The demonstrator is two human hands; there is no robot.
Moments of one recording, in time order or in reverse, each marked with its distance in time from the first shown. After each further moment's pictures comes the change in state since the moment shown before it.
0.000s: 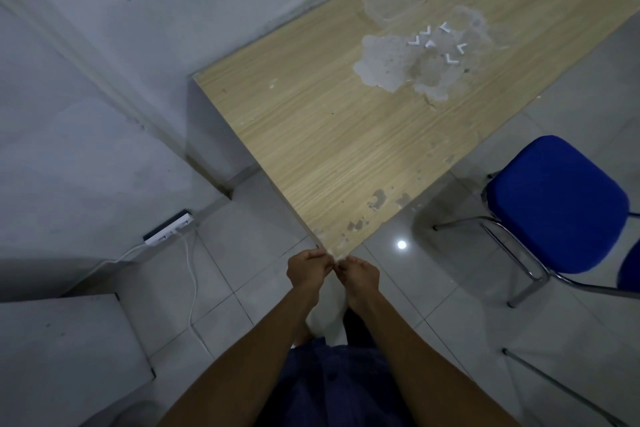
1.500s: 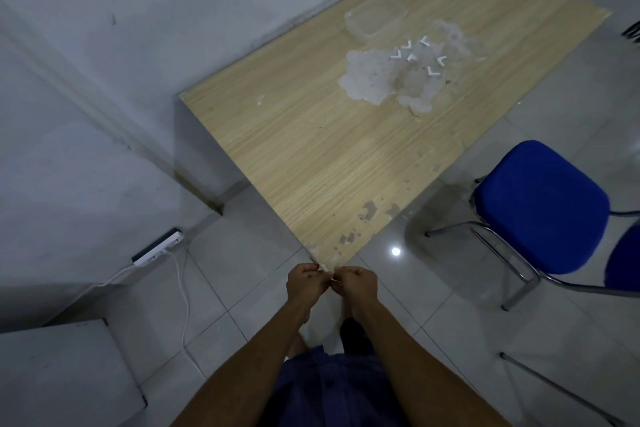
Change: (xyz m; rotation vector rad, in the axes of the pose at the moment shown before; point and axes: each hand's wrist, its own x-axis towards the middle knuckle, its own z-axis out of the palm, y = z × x) left_hand 0.022 -0.012 0.000 0.149 -0.175 0.013; right_hand 0.008 -0.009 -0.007 0.005 0.005 -0.020
